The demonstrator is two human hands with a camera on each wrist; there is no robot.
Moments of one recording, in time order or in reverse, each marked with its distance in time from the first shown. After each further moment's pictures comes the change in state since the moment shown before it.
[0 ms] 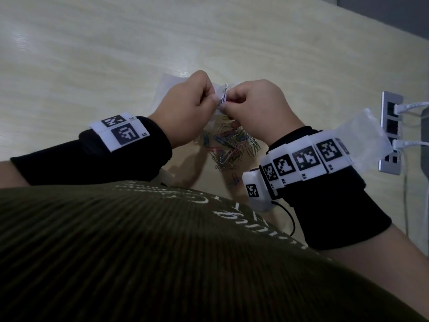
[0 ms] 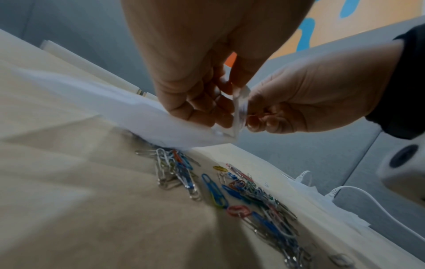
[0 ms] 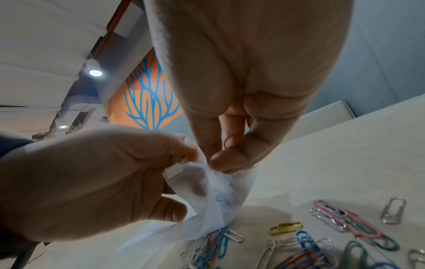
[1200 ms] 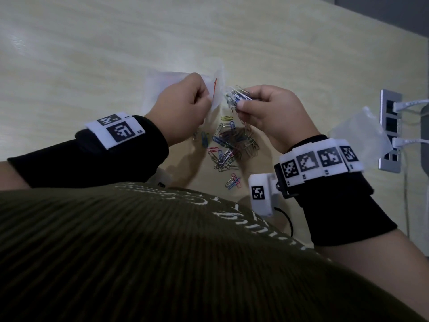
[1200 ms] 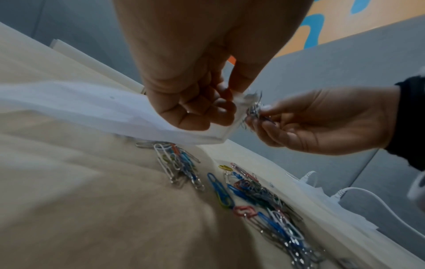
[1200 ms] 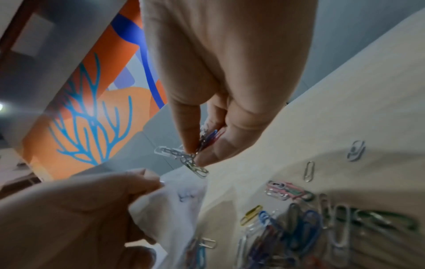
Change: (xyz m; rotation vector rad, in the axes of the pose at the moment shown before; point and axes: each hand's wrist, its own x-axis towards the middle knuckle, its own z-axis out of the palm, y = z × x) left_hand 0.000 0.002 -0.003 0.008 -0.006 -0.107; right_hand -0.006 0.035 -0.003 0.820 0.020 0.252
